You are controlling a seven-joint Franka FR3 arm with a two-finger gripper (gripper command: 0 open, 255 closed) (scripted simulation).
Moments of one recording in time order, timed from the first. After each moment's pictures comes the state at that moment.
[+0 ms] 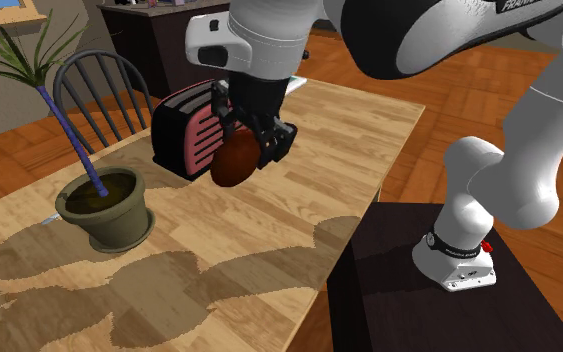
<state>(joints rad) 0.16 -0.20 0.13 -1.86 -0.26 1.83 -0.65</state>
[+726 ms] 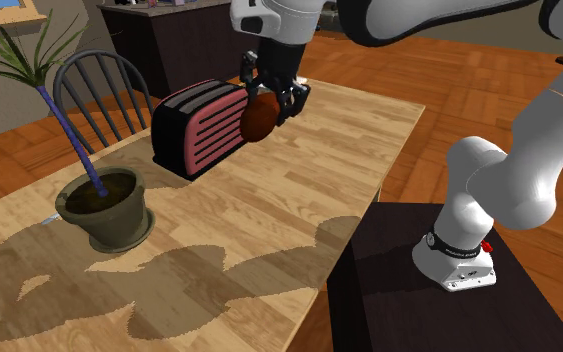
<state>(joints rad) 0.08 -0.35 -0.04 -2.01 -0.25 1.89 -0.89</state>
